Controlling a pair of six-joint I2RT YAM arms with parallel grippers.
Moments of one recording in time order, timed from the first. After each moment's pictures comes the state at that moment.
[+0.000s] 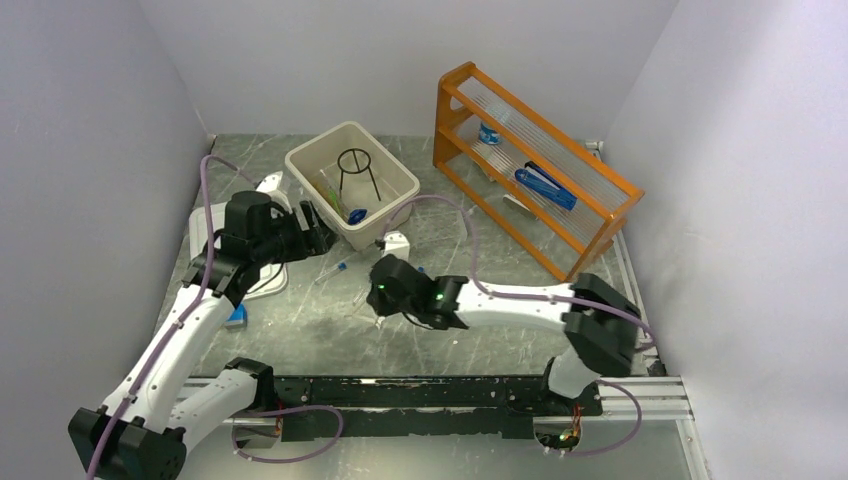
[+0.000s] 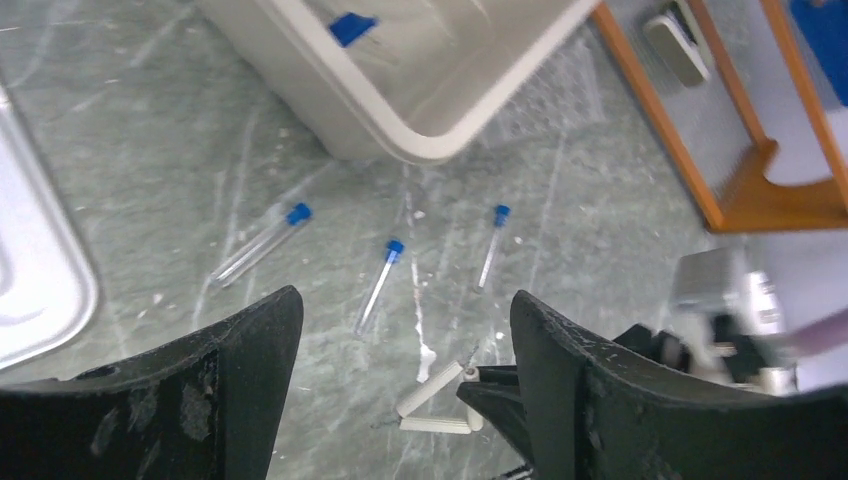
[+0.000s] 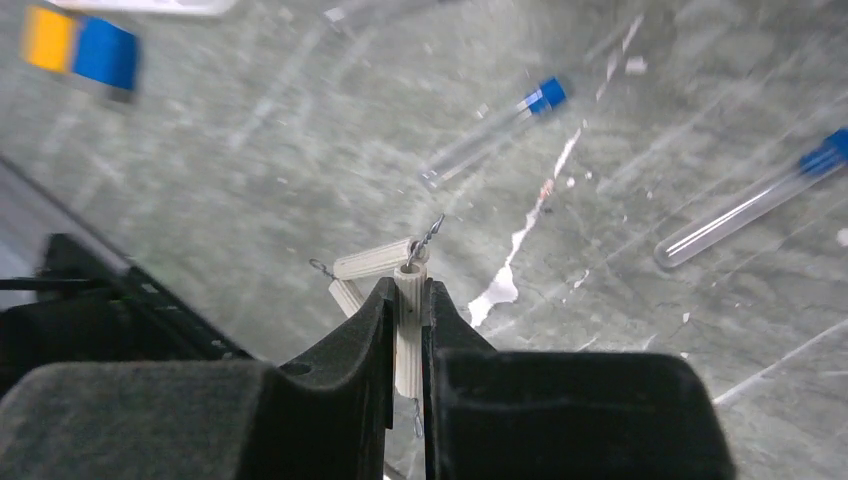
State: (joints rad) left arm -0.29 0.93 0.89 -0.55 0.10 -0.52; right arm 1.17 1.65 1.01 -0.13 0.28 0.72
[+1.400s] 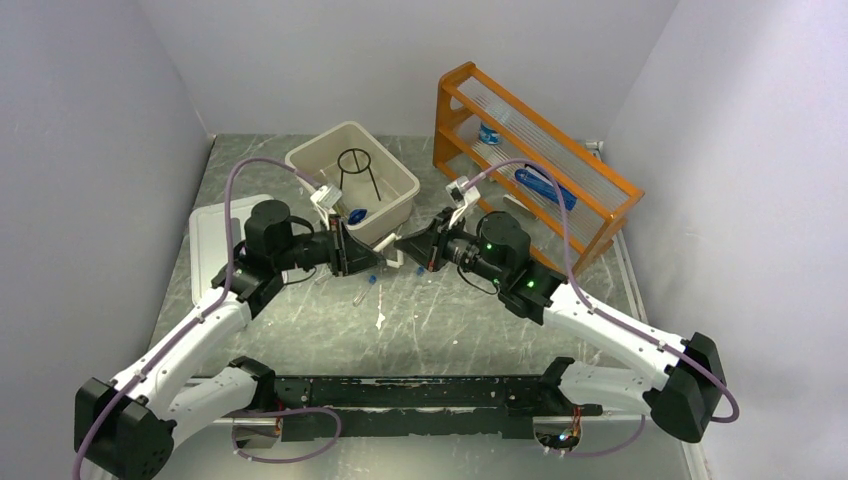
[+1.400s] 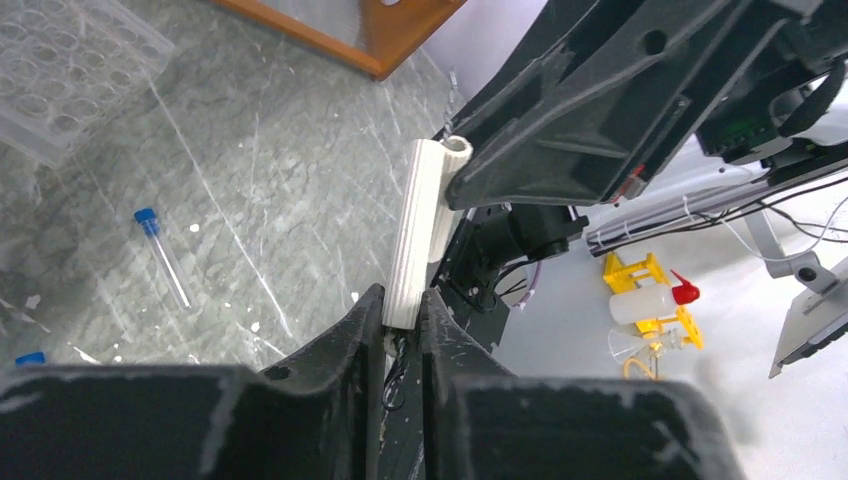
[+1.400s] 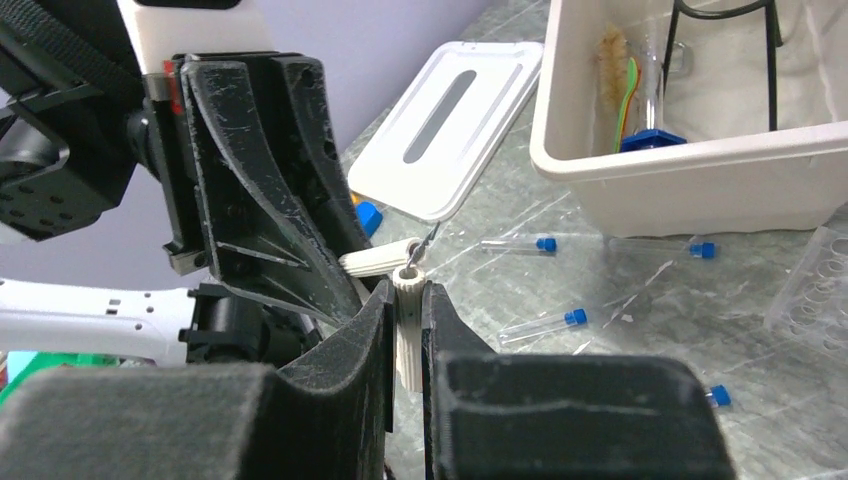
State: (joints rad) left arm -0.45 0.96 0.71 0.02 0.79 -0.57; right arm 0.85 1.09 0.81 0.19 -0.17 0.49
